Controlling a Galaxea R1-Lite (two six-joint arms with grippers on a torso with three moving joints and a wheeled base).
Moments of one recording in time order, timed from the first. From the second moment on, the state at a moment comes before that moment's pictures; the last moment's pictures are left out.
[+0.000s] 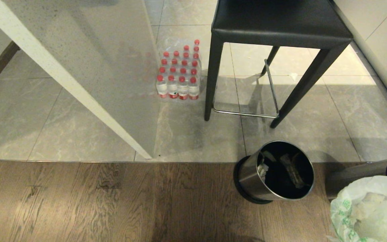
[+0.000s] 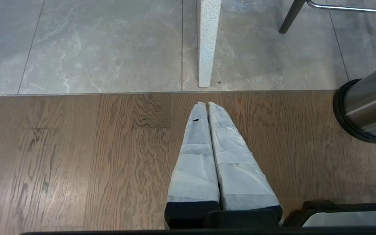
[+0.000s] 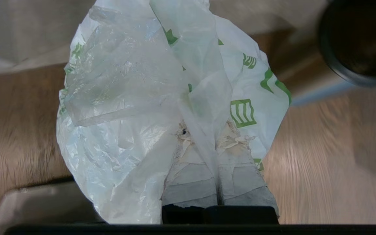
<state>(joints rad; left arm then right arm) 0.00 0.00 0.00 0.00 0.00 0.00 0.03 0.21 -0.39 0.40 -0.12 0.13</state>
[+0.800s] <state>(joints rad) 0.00 0.00 0.00 0.00 0.00 0.00 0.00 0.00 0.00 -0.01 0.00 -0.01</state>
